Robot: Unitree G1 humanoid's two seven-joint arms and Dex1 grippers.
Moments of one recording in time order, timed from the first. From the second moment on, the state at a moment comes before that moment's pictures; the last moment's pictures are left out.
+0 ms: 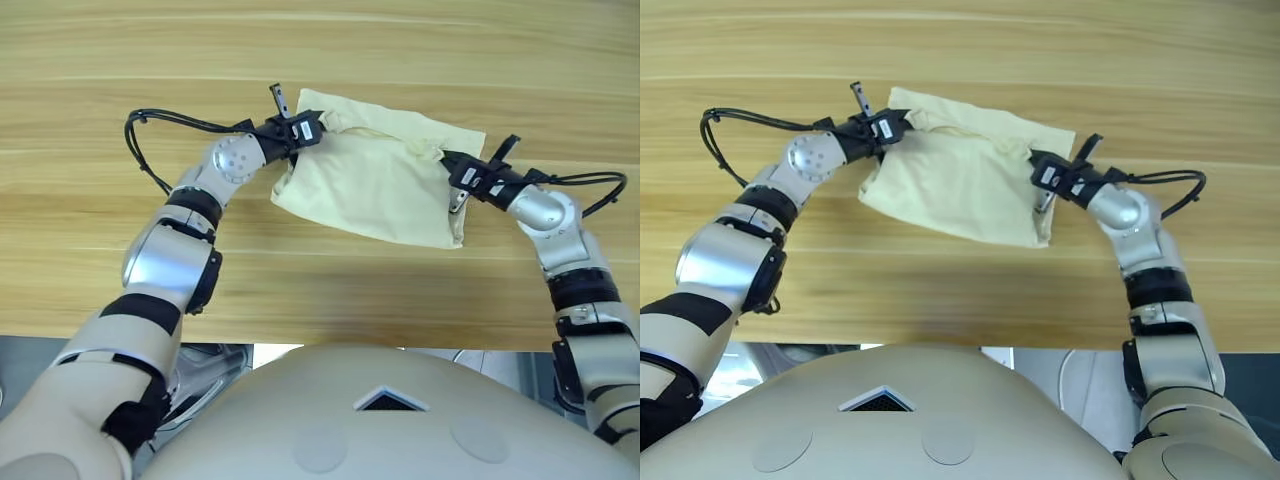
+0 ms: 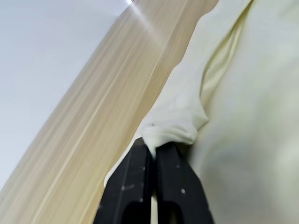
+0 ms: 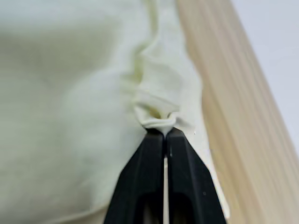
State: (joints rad) left arm -0.73 0.24 -0.38 1.29 0.41 -0.76 -0.34; right arm -0.20 -0.60 0.19 0.54 -0.34 -0.49 0.48
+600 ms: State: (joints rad) left arm -0.71 0.24 -0.32 1.30 0.33 -0.74 -0.47; right arm -0.17 -0.58 0.13 0.51 -0.11 -0.46 0.56
